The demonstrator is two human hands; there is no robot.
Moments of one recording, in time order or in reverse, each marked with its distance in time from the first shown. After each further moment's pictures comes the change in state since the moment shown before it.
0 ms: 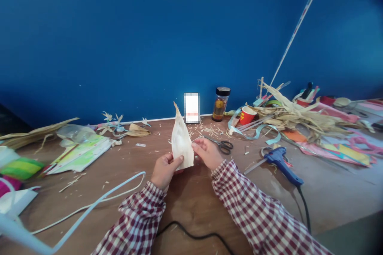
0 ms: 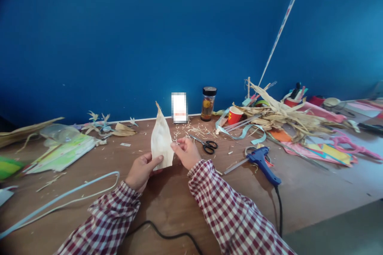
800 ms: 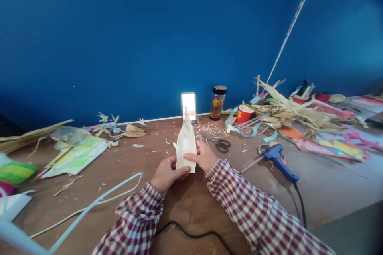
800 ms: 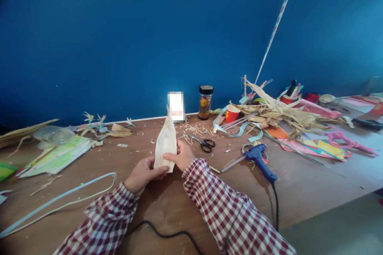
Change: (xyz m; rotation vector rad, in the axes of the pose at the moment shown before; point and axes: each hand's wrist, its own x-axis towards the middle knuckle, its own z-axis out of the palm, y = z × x) left_hand -0.005 -0.002 0.002 0.157 -0.225 -0.025; right_hand 0.003 0.016 0.002 0.130 -0.164 -0.012
